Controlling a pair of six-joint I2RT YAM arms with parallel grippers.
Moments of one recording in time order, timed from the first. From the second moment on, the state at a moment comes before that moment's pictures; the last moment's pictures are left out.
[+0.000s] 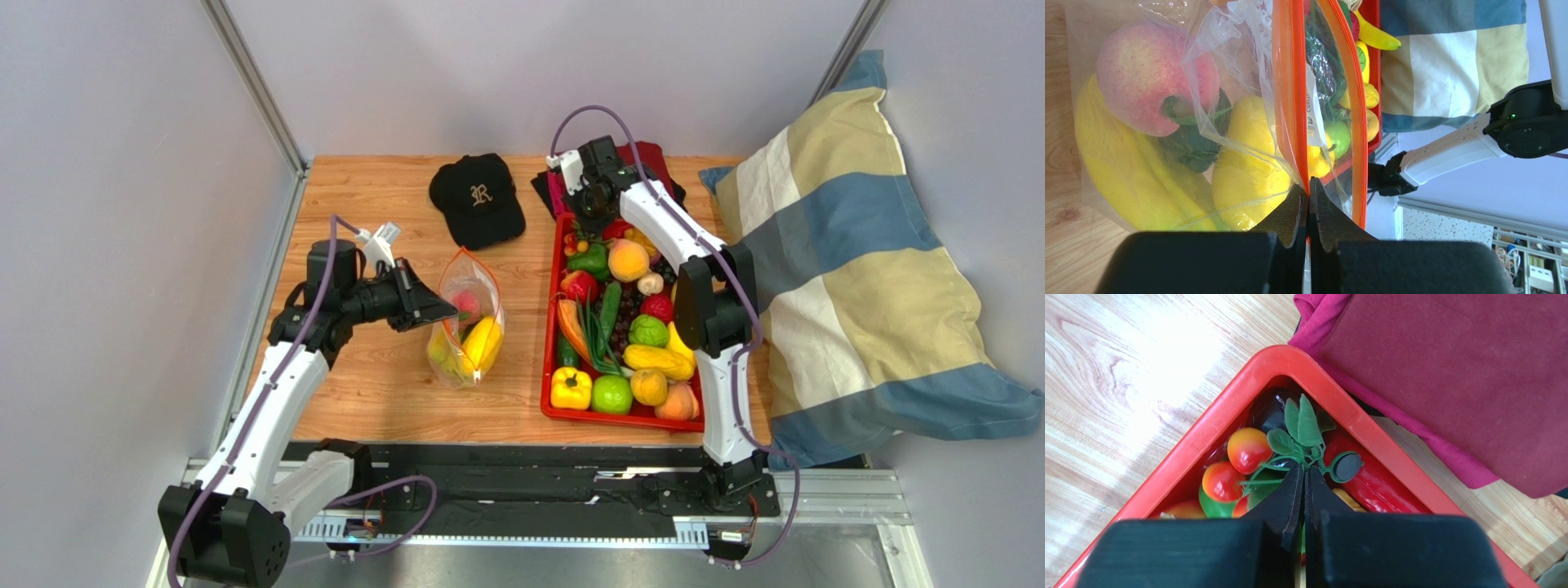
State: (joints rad) left arm -0.15 0.97 0.84 -0.49 0.74 -0.66; right arm 0.39 2.22 2.00 -0.76 -0.06 -0.28
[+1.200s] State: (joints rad) left arm -0.15 0.97 0.84 -0.48 0.75 -0.66; right arm 0.77 1.71 1.88 -0.75 -0.59 0.00
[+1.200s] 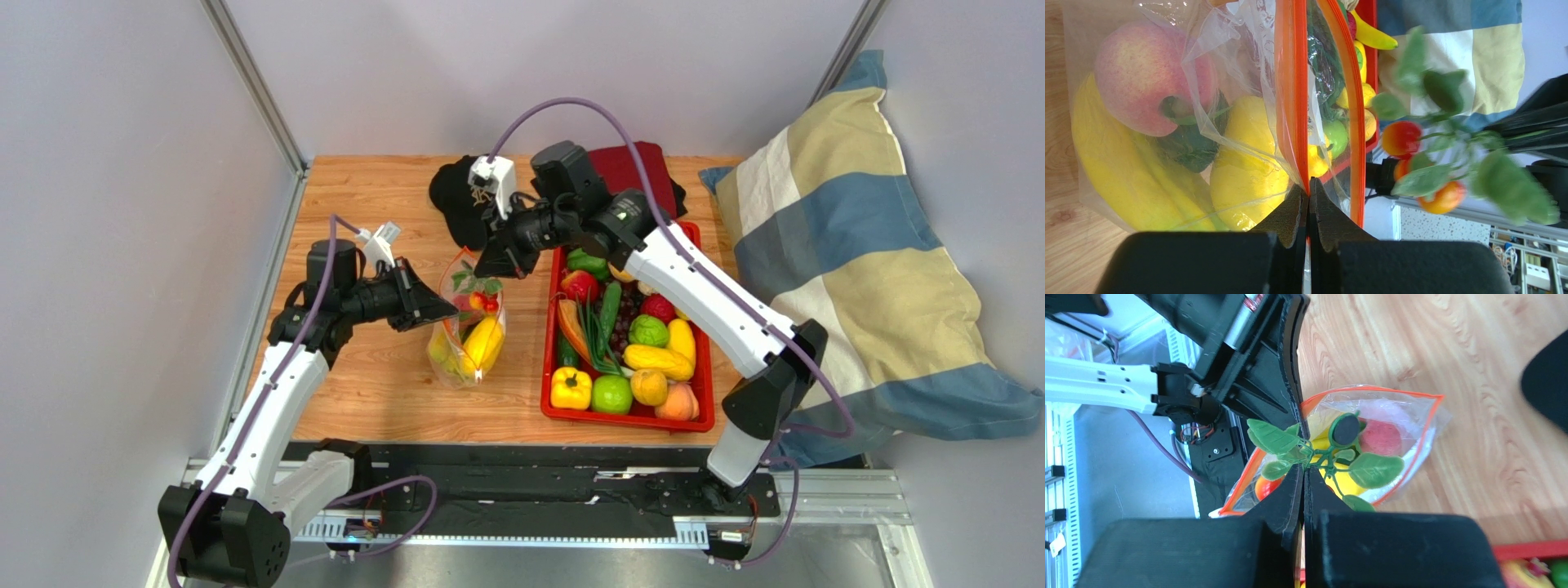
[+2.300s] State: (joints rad) left arm -0.15 0.96 0.84 -0.48 0.75 -0.66; right arm 0.28 1.55 1.50 -0.98 -0.34 -0.22
